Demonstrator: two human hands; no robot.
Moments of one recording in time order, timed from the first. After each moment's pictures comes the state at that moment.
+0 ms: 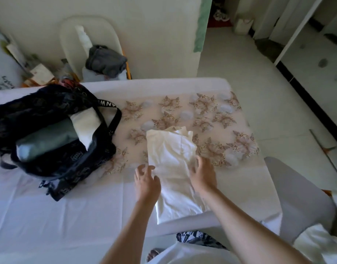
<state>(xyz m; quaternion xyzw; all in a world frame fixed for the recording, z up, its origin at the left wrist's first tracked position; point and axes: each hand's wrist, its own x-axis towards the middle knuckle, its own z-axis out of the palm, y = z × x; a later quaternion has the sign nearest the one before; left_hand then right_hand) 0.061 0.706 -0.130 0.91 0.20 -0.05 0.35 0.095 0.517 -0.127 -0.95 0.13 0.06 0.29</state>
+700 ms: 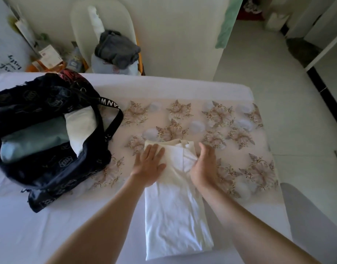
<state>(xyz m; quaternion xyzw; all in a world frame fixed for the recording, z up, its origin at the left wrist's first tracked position) 0.205 0.735 -0.159 0.98 -0.03 -0.20 0.07 0.217 0.528 -0.132 -0.94 0.05 -0.05 0.34</state>
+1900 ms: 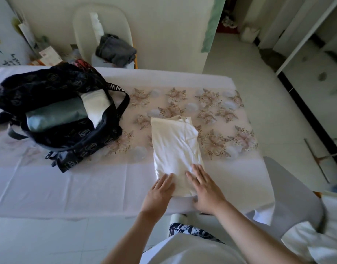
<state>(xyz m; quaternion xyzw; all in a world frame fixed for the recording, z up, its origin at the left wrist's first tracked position) -0.038 0.706 -0.178 0.95 -0.21 0.03 0.22 0.003 0.483 -0.149 -0.95 -0.23 0.21 0.02</state>
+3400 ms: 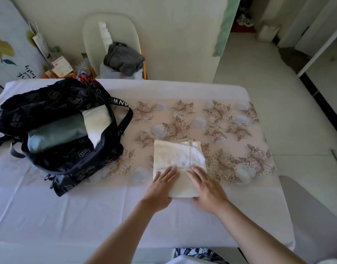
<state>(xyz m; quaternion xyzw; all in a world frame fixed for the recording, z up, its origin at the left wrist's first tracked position) 0.080 0.718 -0.163 0.95 -0.15 -0.13 0.23 0.107 0.486 -0.154 -0.95 -0.27 0.13 0.10</state>
